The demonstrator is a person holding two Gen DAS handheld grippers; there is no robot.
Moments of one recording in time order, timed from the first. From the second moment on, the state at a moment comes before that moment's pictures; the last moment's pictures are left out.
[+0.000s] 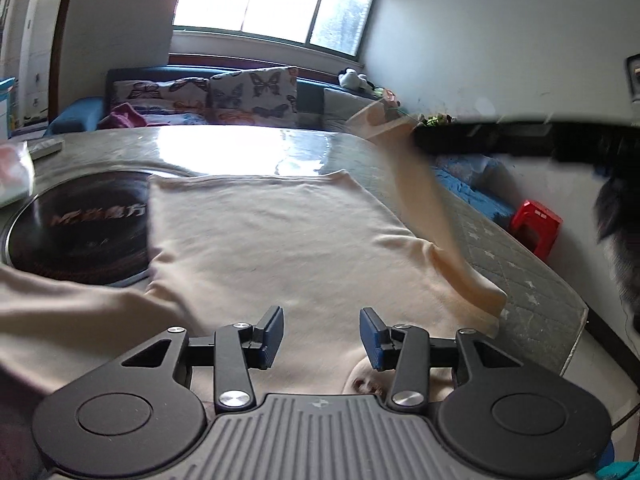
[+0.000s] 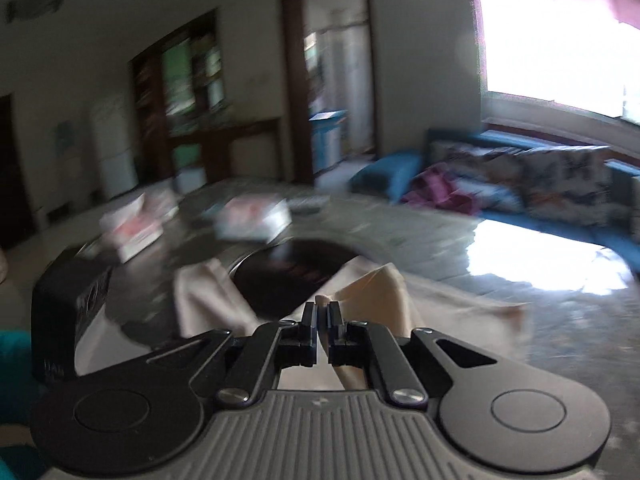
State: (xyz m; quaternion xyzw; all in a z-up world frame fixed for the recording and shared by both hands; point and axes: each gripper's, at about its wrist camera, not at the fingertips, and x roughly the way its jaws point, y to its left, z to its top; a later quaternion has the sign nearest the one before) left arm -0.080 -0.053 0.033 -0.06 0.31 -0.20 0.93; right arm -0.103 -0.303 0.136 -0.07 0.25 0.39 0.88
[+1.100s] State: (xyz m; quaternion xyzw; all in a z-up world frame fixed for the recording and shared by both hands) left arm -0.073 -0.025 0.037 -0.15 0.38 -0.17 0.90; right arm -0.140 -0.398 0.066 -0.12 0.35 0.27 0.89
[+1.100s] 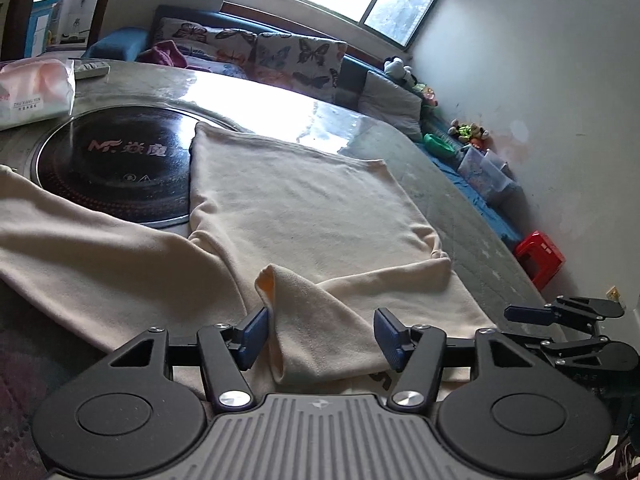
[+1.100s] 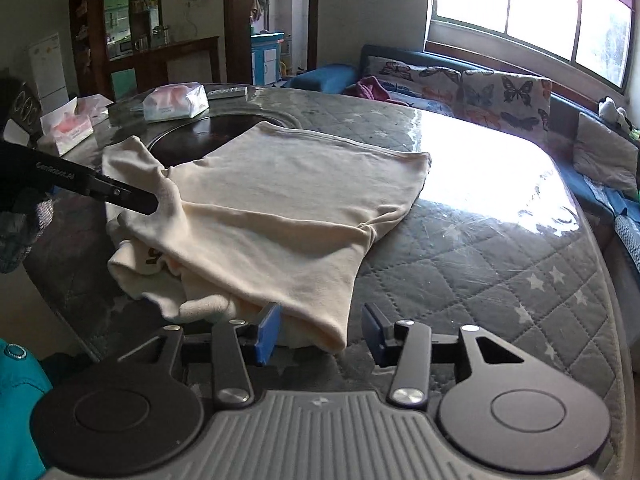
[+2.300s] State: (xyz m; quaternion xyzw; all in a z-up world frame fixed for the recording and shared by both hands) left arm -0.016 -0.145 0.182 -0.05 0.23 -0.32 0.92; right arm -0.133 -0.372 0.055 -0.14 0.29 0.23 0.92
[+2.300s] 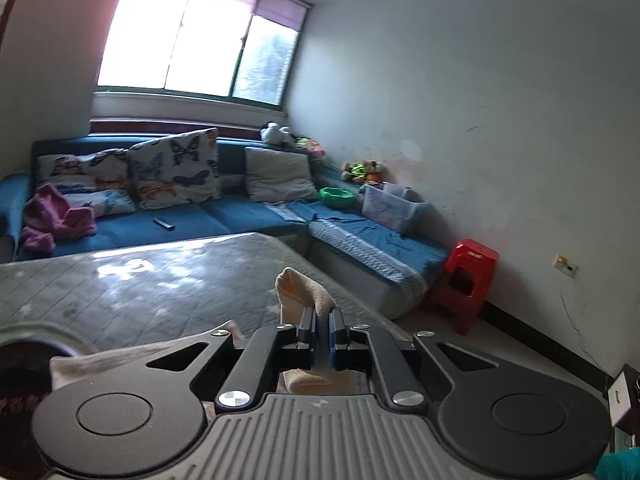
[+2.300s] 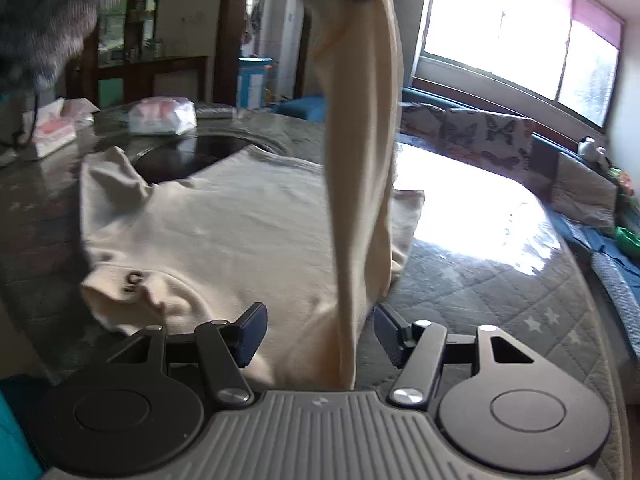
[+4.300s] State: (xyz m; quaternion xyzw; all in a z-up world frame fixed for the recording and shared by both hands) left arm -0.044 -0.026 0.030 -0.08 0.38 -0.17 0.91; right arm -0.052 -0.377 0.044 -0.09 0.34 0.26 0.90
